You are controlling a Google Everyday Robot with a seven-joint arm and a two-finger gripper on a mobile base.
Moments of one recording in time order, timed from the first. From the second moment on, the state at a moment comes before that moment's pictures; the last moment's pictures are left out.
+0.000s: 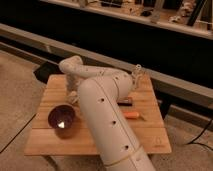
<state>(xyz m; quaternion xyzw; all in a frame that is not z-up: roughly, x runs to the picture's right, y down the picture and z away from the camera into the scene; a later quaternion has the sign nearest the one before) -0.196 0.047 0.957 -0.30 0.22 0.65 0.66</state>
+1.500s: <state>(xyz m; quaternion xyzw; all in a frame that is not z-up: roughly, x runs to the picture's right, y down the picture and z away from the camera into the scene) -0.150 -0.034 0.859 -0.23 0.18 0.65 0.70</state>
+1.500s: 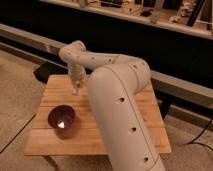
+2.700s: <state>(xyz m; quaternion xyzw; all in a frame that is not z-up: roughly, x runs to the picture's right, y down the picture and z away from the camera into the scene) -0.070 -0.131 0.808 -0.13 0.15 0.63 0.75</state>
